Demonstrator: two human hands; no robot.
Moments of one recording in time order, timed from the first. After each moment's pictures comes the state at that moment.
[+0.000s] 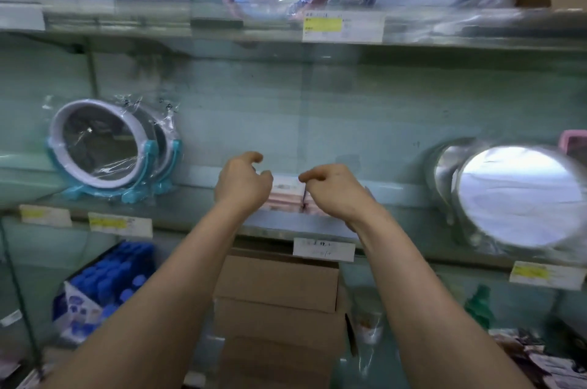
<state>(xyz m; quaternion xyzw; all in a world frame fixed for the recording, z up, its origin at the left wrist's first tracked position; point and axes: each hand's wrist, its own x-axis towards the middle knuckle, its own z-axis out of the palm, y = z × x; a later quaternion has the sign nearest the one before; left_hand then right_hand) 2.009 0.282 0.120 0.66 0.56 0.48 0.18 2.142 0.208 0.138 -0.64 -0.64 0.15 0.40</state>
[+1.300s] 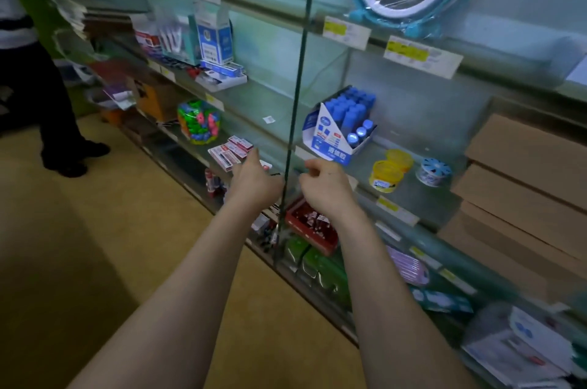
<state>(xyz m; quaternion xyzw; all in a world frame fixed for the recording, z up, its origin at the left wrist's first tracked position) 1.662 0.151 -0.099 0.38 0.79 0.37 0.32 1.780 0.163 -0.073 -0.57 -0.69 0.36 0.25</state>
